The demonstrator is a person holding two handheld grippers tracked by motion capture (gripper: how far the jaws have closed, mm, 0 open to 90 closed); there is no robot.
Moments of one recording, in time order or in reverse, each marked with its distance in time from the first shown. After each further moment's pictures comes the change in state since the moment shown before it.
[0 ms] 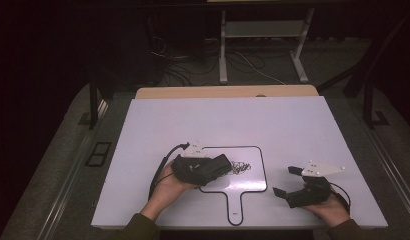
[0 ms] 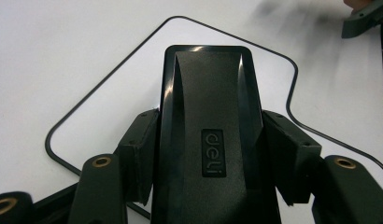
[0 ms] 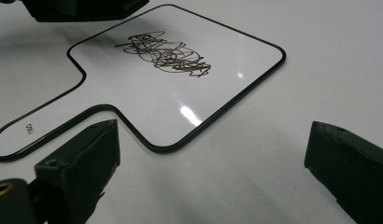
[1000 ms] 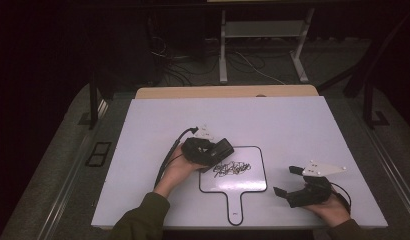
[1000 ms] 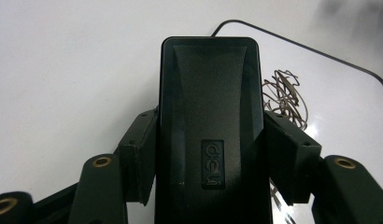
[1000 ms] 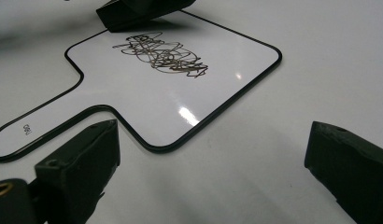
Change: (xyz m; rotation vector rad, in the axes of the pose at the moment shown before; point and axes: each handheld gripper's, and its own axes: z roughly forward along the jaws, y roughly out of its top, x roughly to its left) left arm 0.045 0.020 0.042 0.050 0.045 0.005; right arm -0.001 0.000 -0.001 -0.005 -0.008 0.002
